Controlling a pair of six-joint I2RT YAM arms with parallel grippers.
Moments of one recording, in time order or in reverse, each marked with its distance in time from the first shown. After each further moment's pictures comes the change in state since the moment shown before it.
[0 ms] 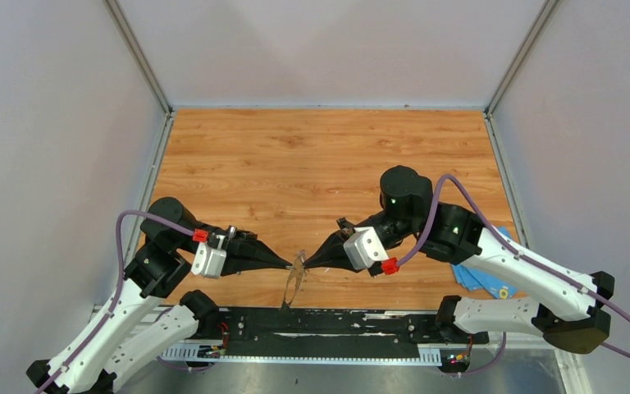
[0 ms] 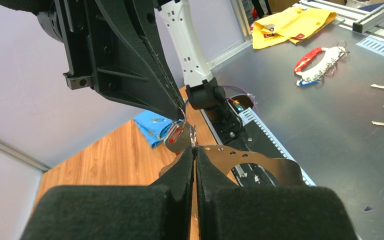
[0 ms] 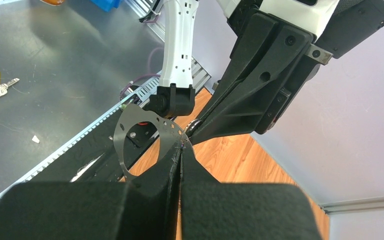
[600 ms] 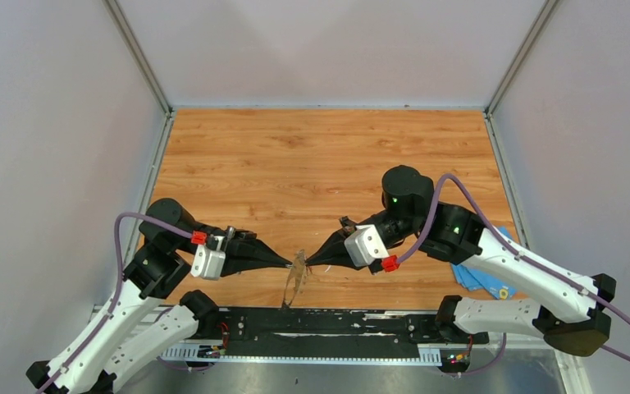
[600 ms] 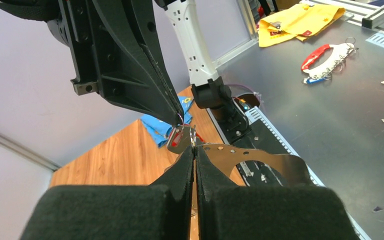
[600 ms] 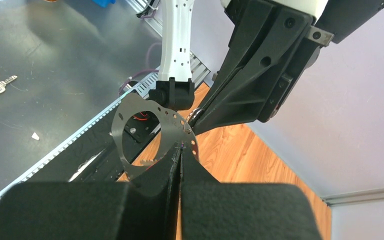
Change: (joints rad) left arm 0.000 -0.011 -0.003 0.000 -0.021 0.023; right arm -0.025 -0.012 -0.028 0.005 -0.002 0.011
